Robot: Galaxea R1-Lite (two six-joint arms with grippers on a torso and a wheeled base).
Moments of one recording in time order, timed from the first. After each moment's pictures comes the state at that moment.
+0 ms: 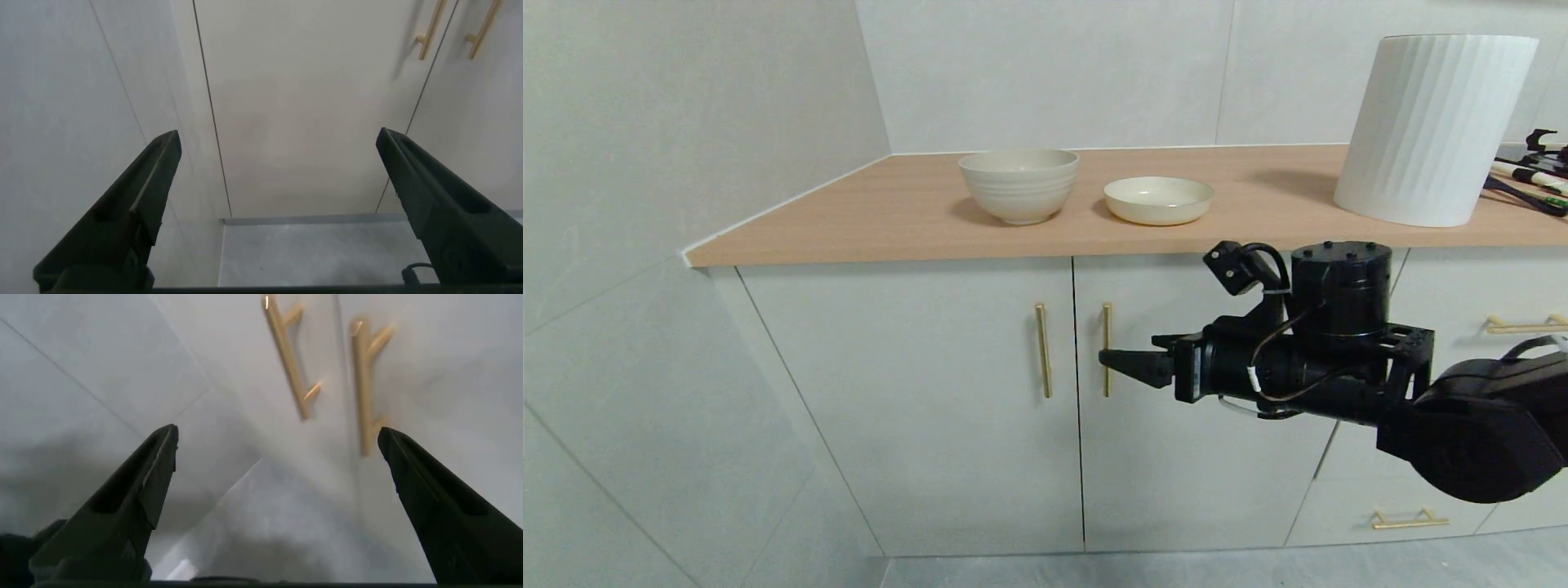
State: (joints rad) left arm 0.00 0.00 0.00 0.00 0.00 0.02; right arm 0.60 1.84 -0.93 -0.70 0.30 0.26
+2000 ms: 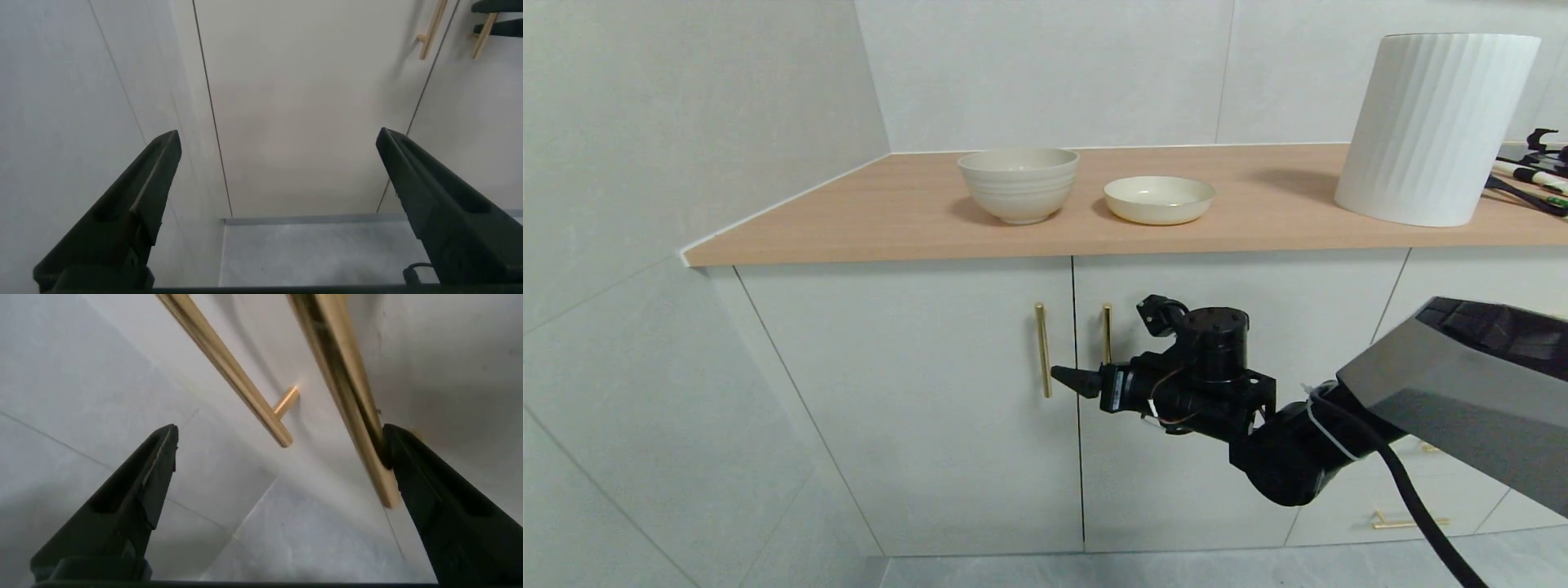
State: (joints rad) left arm 0.00 0.00 0.00 0.00 0.00 0.02; right arm 0.64 2.25 -1.10 -0.98 0.26 0.44
